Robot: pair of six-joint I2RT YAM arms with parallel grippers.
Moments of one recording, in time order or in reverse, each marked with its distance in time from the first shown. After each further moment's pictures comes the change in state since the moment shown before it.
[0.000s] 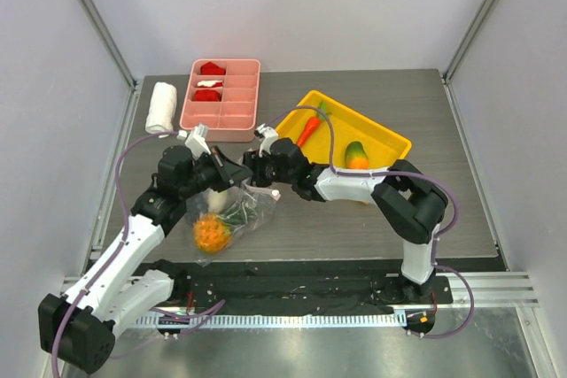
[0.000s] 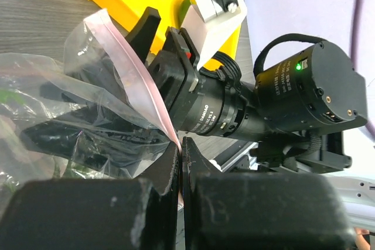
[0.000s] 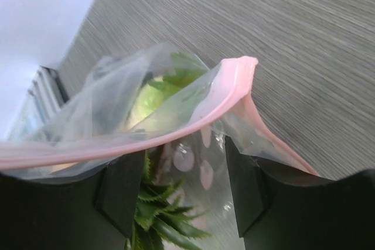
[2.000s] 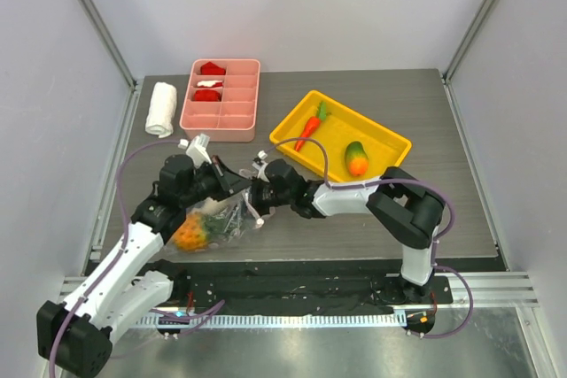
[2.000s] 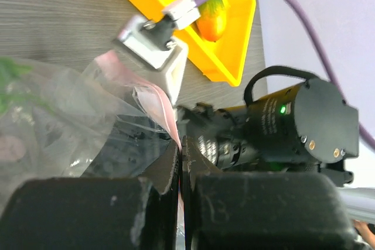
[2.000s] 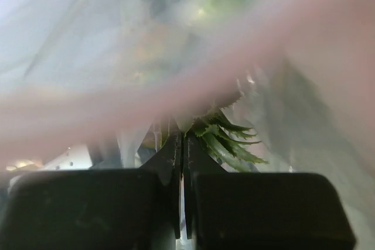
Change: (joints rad) left arm -0.010 -0.034 -0.066 -0.005 0.000 -0.002; right arm 0.090 0.011 -0.111 0.072 -0.224 0.642
